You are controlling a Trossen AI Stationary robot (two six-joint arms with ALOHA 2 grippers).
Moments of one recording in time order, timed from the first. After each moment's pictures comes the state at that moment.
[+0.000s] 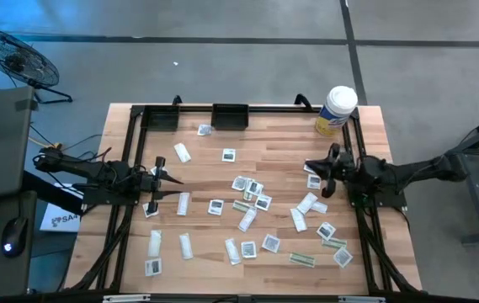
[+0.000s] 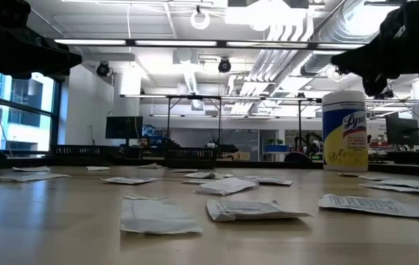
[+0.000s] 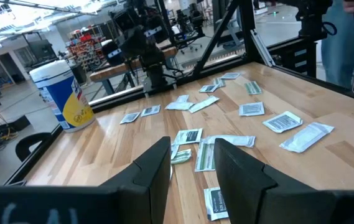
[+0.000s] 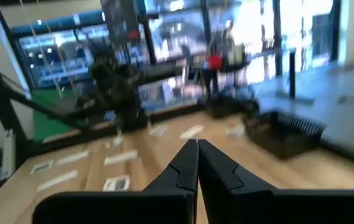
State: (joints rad) left arm -0.27 0.08 0.02 0.02 -0.17 0.28; right arm 0.12 0.29 0.03 0.32 0.38 0.20
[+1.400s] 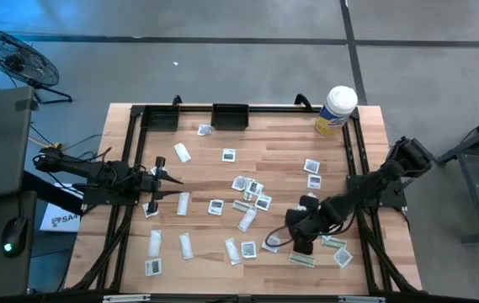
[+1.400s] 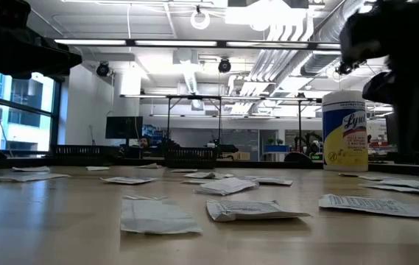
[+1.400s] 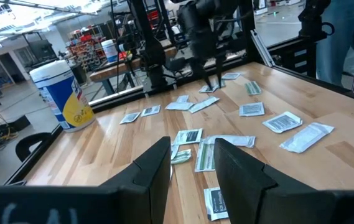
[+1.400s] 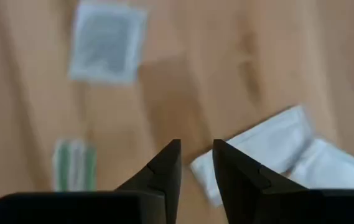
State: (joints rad) left arm -0.27 0.08 0.02 0.02 -0.17 0.28; right arm 0.57 1.57 0.91 -0.62 0.13 0.77
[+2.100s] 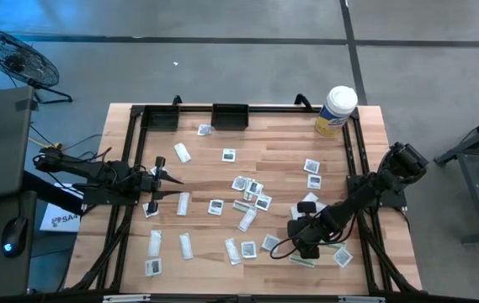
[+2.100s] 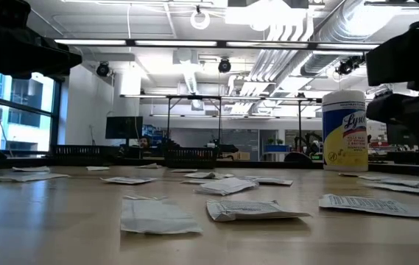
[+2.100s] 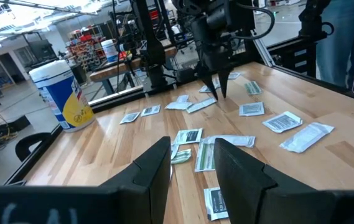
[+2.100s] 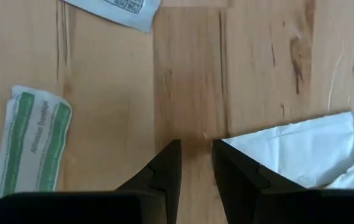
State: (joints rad) left arm -0.27 0.08 0.02 0.02 -0.17 0.28; right arm 0.63 1.65 0.85 -0.52 0.15 0.63
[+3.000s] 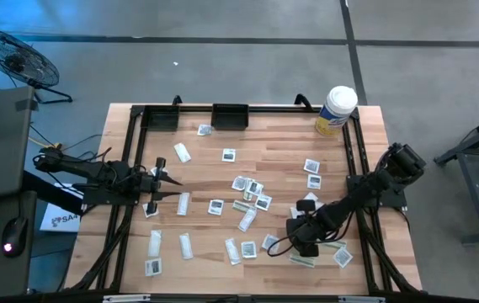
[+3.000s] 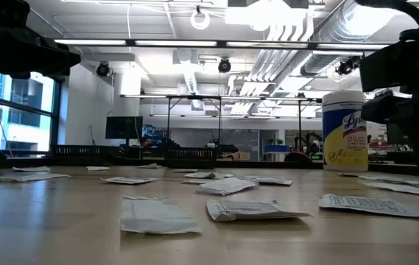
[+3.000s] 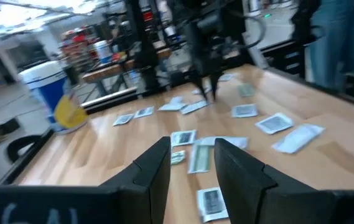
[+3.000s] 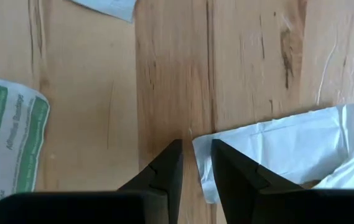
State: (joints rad) left arm -0.27 0.08 0.02 0.02 -0.12 0.27; right arm 0.58 1.69 0.87 -0.57 0.14 0.60
